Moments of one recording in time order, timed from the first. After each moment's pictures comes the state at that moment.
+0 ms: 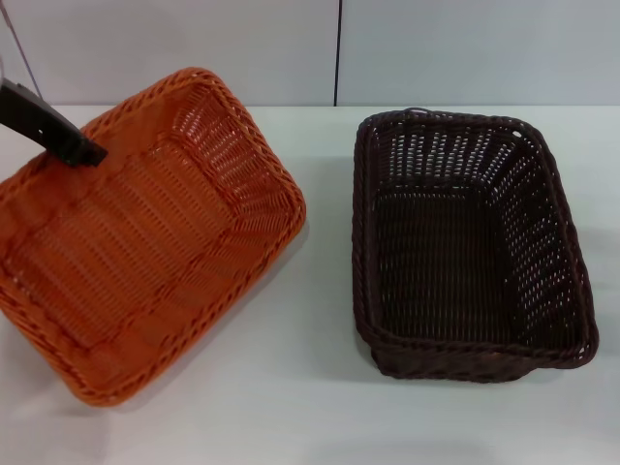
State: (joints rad) left arm -0.79 -1.98 -2.21 -1.27 2.79 -1.57 0.83; right arm 0.51 2.08 -0.44 -0.05 2.38 1.16 -2.89
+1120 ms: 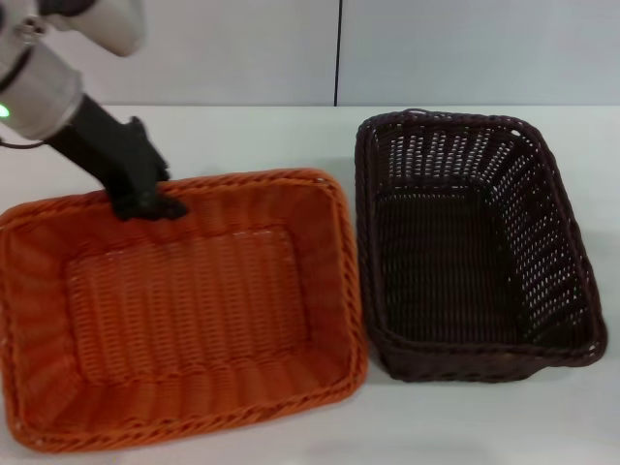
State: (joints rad) left arm -0.91 -1.95 -2.18 -1.09 2.64 -1.73 1.38; right arm 0.51 2.08 -0.44 -0.03 2.38 1.17 -2.88
